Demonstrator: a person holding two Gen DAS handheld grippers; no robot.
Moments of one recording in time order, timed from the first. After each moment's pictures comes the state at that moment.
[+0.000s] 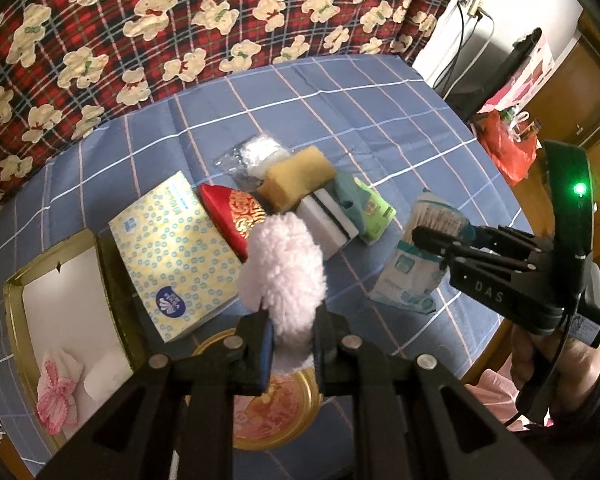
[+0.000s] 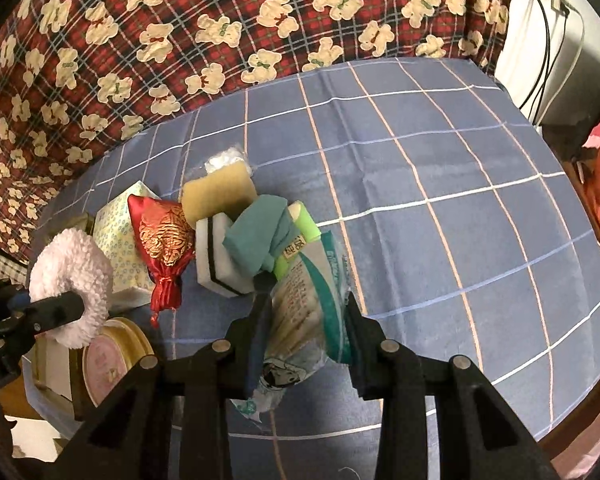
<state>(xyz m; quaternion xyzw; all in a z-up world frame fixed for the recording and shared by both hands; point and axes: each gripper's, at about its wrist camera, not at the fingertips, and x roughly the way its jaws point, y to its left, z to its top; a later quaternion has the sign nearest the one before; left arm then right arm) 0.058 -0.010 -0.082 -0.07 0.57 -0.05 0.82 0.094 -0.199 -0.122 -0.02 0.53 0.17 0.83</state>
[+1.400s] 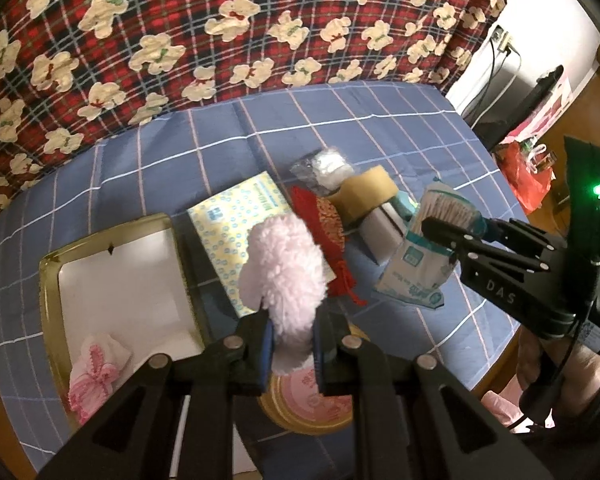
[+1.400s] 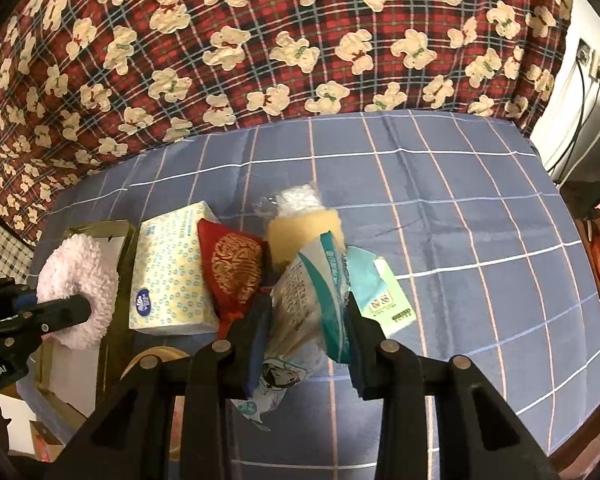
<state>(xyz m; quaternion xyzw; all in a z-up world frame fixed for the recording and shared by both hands) 0.033 0.058 -0.070 -0.10 0.54 -0.01 0.83 0.084 -0.123 -0.093 -0.07 0.48 0.21 0.85</state>
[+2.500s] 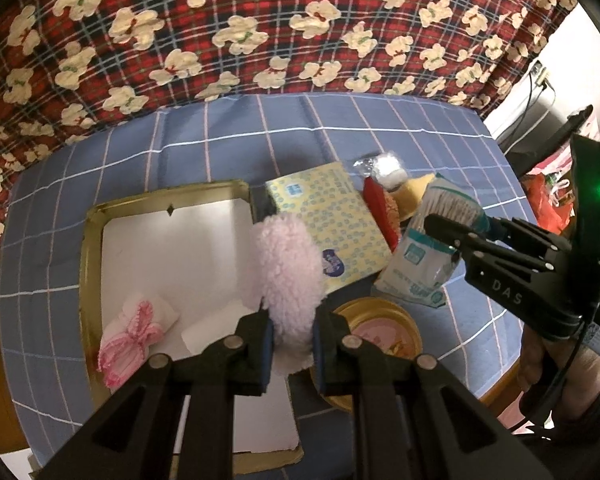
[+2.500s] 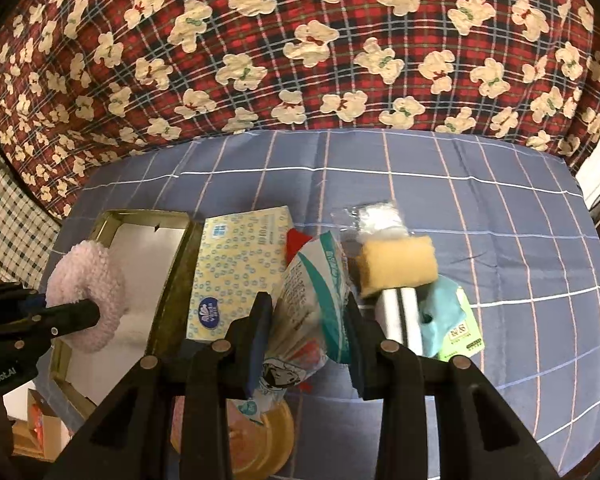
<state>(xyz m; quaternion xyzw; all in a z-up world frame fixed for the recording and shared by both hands) -0.006 0.106 -0.071 -0.14 0.54 0.06 0.83 0.070 -0.059 -0.091 -0.10 0.47 0.28 0.83</state>
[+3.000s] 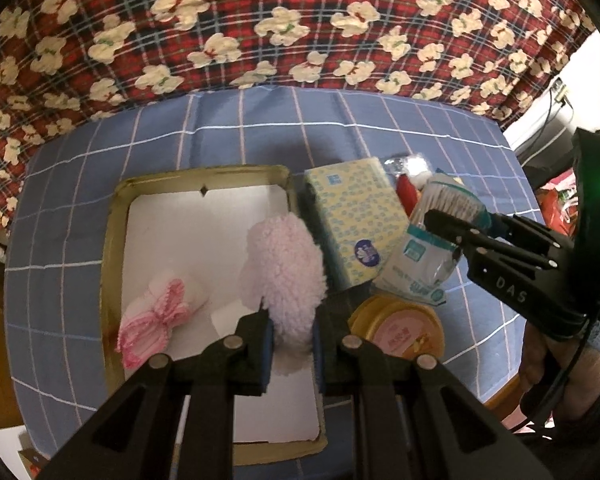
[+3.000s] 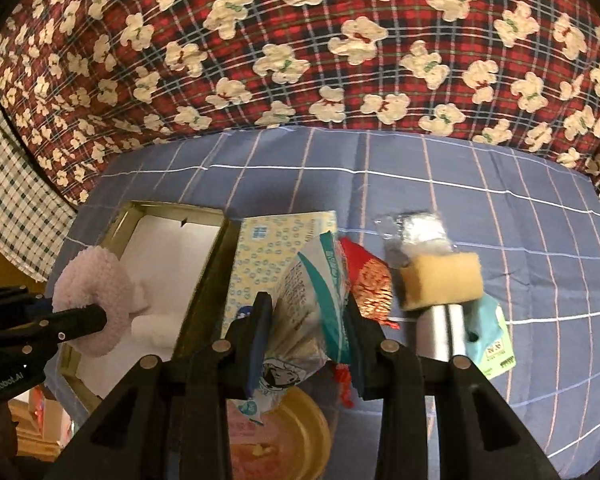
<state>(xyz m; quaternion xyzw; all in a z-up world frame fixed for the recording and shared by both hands) -0.025 0.131 -0.077 -0.16 0.54 0.10 0.82 0.064 -0.027 -0.094 -0.11 0.47 0.31 0.82</state>
